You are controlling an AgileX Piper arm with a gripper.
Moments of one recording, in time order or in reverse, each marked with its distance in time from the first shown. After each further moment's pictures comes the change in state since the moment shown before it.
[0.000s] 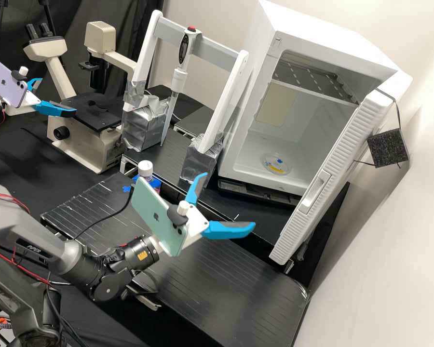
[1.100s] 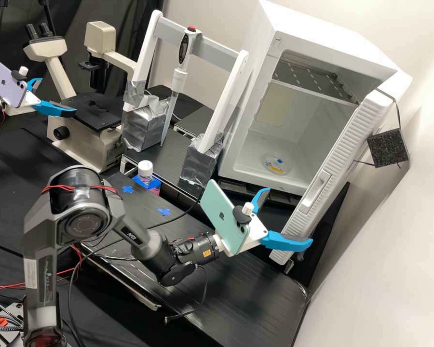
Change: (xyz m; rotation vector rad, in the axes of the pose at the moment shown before) arm 0.121 -0.021 0.050 -0.111 -0.094 0.064
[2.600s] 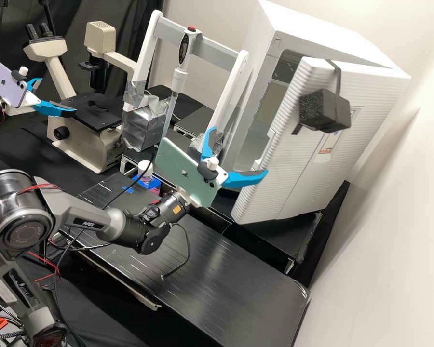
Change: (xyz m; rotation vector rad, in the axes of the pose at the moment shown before) arm -0.037 -0.011 -0.113 0.256 0.331 -0.209
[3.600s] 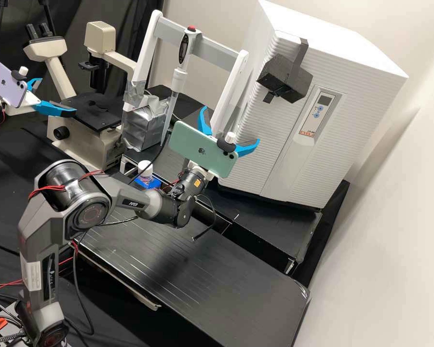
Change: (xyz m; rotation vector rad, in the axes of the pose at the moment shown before) arm 0.072 -0.029 0.019 0.096 0.097 -0.184
